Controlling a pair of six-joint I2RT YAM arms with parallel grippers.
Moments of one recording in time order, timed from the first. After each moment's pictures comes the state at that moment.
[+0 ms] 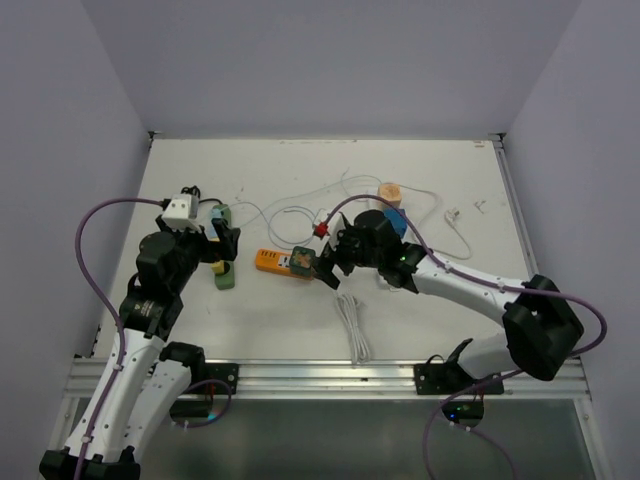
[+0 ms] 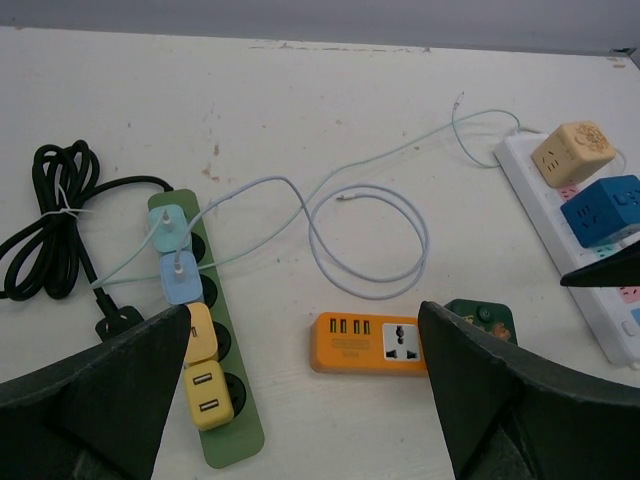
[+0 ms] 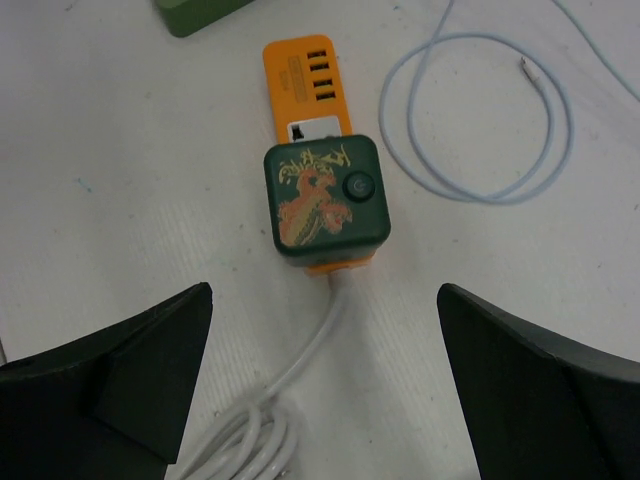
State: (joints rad) left arm -0.19 0.60 0.62 -0.27 0.04 -0.20; right arm 0.78 1.38 0.82 0.03 -0.29 -0.21
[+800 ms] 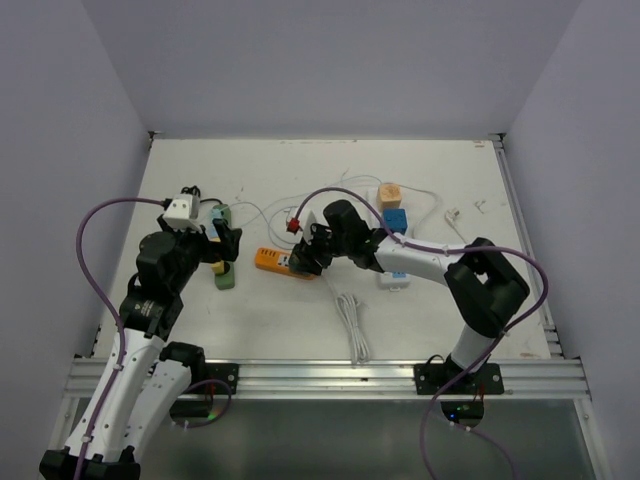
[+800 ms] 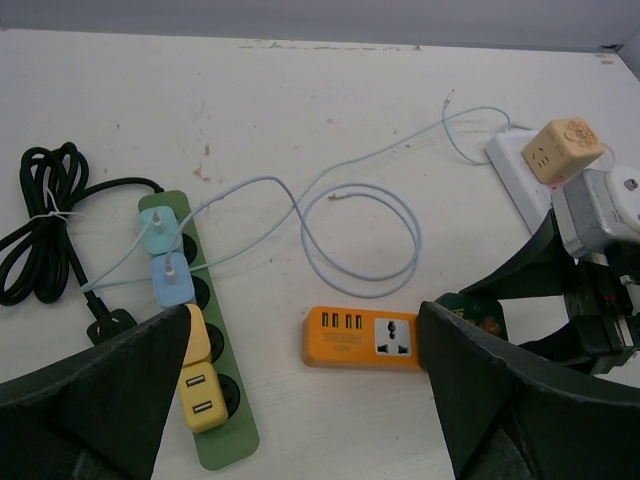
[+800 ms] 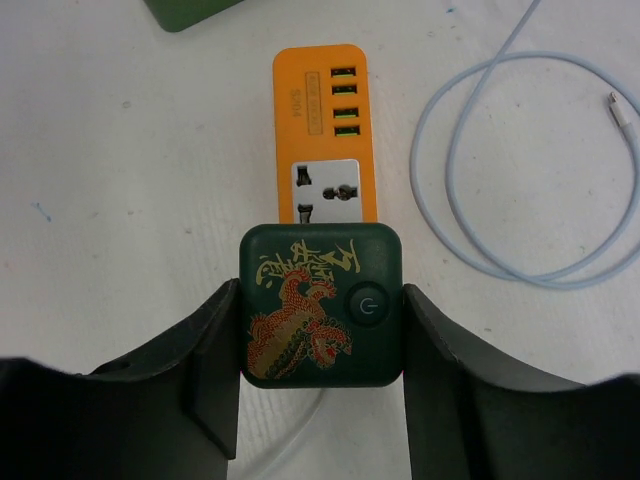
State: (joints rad) left arm -0.19 0.60 0.62 -0.27 0.06 -0.20; right arm 0.79 1.74 1.05 0.04 -0.37 -0.27
